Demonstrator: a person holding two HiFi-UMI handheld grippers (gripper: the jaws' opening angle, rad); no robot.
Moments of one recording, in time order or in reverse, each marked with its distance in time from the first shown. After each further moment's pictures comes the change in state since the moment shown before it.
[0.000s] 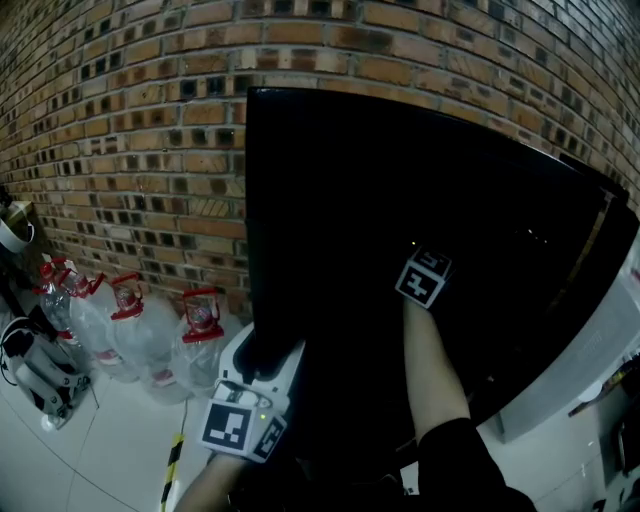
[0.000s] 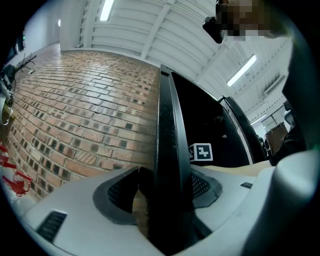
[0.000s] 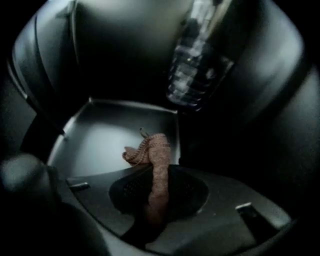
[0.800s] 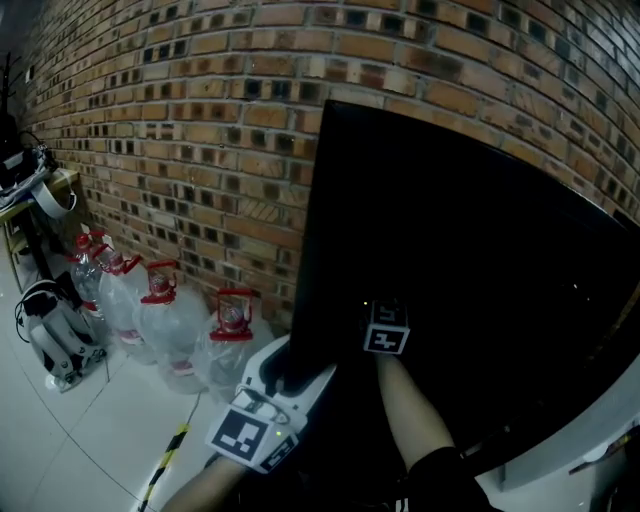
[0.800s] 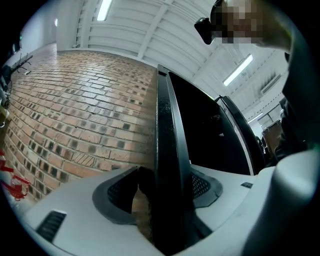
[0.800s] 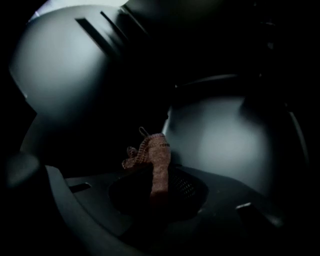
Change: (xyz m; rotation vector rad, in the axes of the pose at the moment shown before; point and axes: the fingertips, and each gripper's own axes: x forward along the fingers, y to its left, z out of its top) left arm 0.001 0.000 -0.001 0.016 0.010 -0.030; right arm -0.061 0.227 -0.057 0.035 0.044 0.692
